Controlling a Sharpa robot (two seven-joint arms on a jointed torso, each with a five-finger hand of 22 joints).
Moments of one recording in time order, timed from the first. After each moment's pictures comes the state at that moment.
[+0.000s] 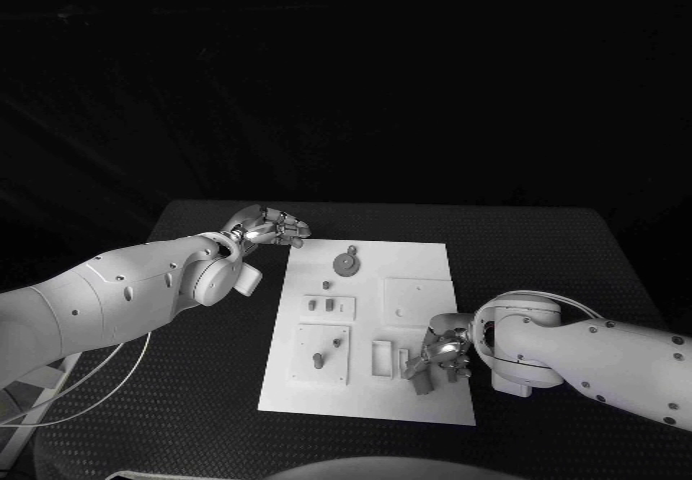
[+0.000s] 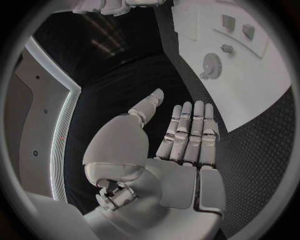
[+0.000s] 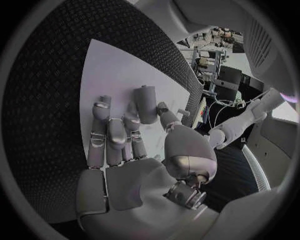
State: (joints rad) left arm 1.16 -0.74 -0.12 1.12 -0.31 -0.15 0.29; left_hand 1.10 -0.06 0.42 -0.29 0.08 0.85 0.19 0.27 0.46 1.06 0.17 0.07 0.11 0.78 0.17 0.53 0.34 0.02 0.79 0.07 0.06 0.82; right arm 1.11 -0.79 -0.17 1.59 -1.13 0.15 -0.51; right_hand 0.79 0.03 0.35 -0.29 0.05 0.97 0.09 0.30 0.64 1.09 -0.02 1.17 1.11 1.24 -0.12 1.49 0.93 0.22 1.16 -0.05 0.84 1.31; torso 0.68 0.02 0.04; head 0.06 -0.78
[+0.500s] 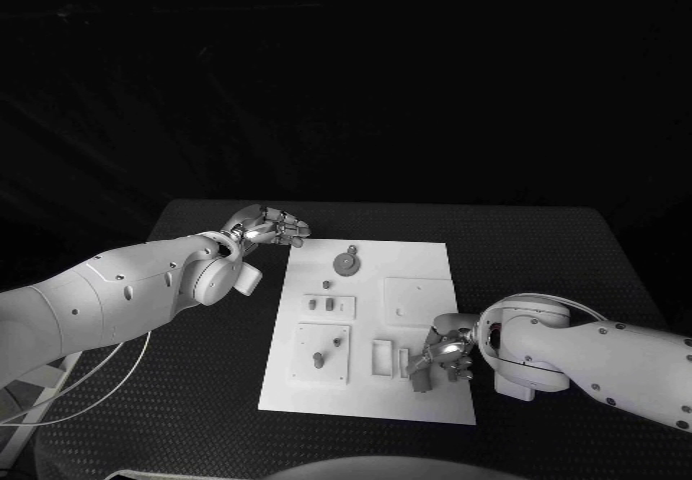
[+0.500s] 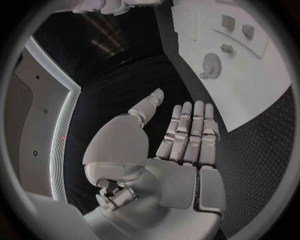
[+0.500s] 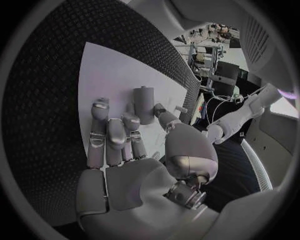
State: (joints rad) left arm 1.16 -0.74 -0.12 1.12 -0.31 -0.15 0.29; left_hand 1.10 -0.06 0.42 -0.29 0.08 0.85 0.19 0.27 0.46 1.06 0.17 0.07 0.11 0.78 0.17 0.53 0.34 0.02 0.79 0.07 0.06 0.82; right arm 1.11 -0.82 -0.17 1.62 -1.07 0.11 -0.50; right_hand 0.78 0.05 0.49 -0.17 0.05 1.00 0.08 0.27 0.63 1.11 -0.02 1.17 1.08 1.25 -0.12 1.49 0.93 0.22 1.18 -0.03 0.84 1.31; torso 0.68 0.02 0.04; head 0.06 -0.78
